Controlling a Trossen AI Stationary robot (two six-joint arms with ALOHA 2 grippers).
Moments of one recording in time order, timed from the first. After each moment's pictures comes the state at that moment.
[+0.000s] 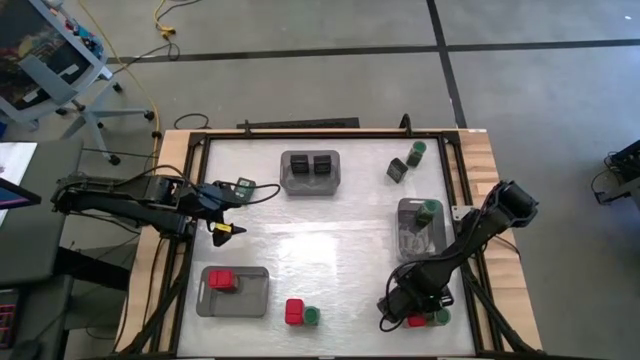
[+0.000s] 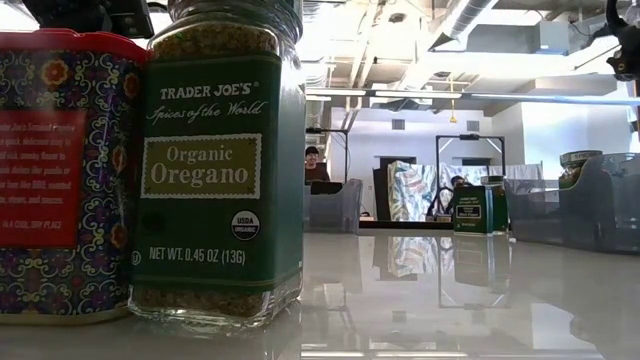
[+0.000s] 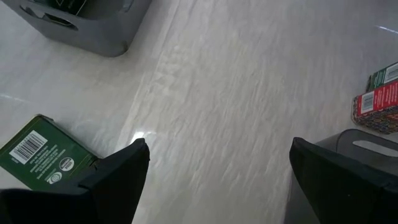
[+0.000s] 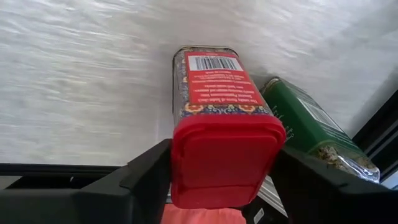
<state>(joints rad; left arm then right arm) -0.08 0.73 0.75 -0.84 -0.14 -0.37 0.68 1.72 1.20 -0.93 -0.37 2.09</state>
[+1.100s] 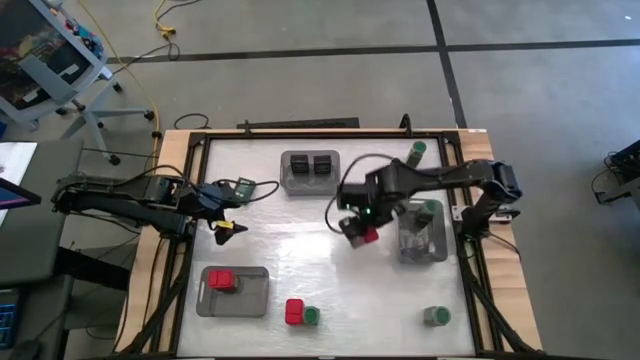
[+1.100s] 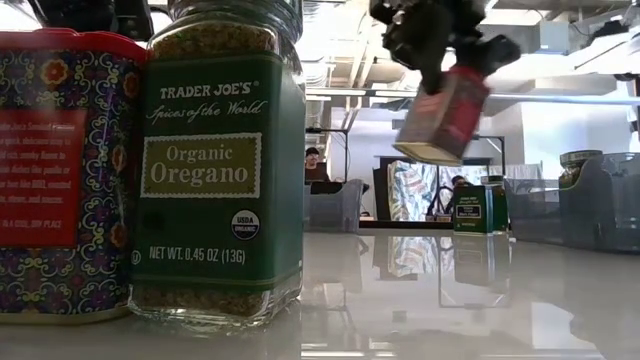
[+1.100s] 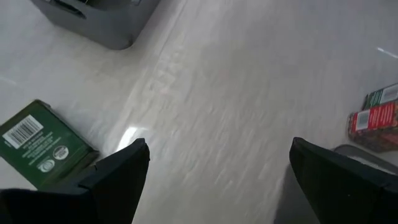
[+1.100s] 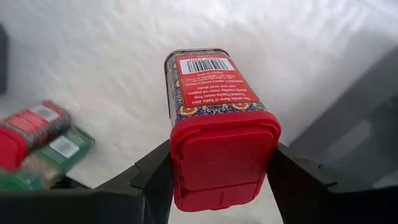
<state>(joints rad) -0.08 0.73 0.75 -0.84 -0.15 -0.48 0.04 1.72 1.58 -1.26 -0.18 1.11</state>
